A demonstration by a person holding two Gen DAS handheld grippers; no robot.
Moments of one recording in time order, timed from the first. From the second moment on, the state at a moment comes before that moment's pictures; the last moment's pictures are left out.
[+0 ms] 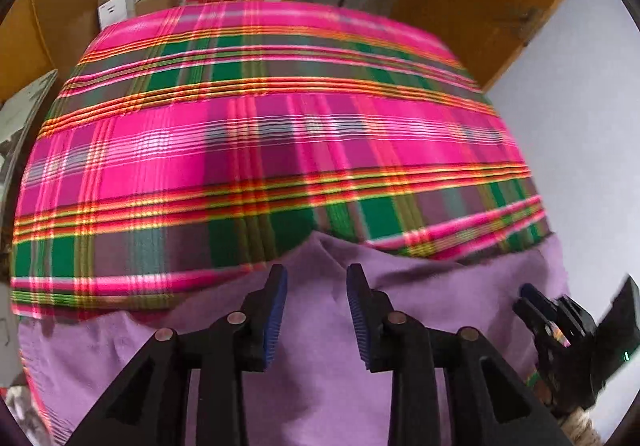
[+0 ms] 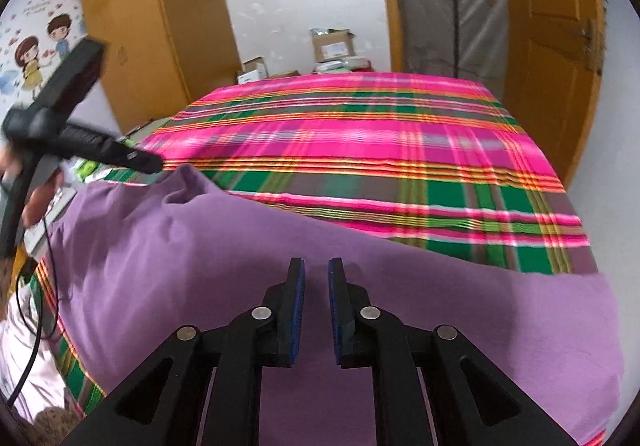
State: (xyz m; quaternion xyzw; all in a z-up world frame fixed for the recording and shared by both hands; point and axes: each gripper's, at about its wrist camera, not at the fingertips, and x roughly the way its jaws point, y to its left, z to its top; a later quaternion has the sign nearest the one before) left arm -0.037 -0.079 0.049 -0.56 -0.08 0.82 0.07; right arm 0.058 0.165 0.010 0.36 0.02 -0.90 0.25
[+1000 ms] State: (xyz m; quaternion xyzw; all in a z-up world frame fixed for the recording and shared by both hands) left arm -0.094 -0.072 0.041 -0.64 -0.05 0.76 0.04; right arm 0.028 0.135 0.013 0.36 0.01 -0.88 0.30
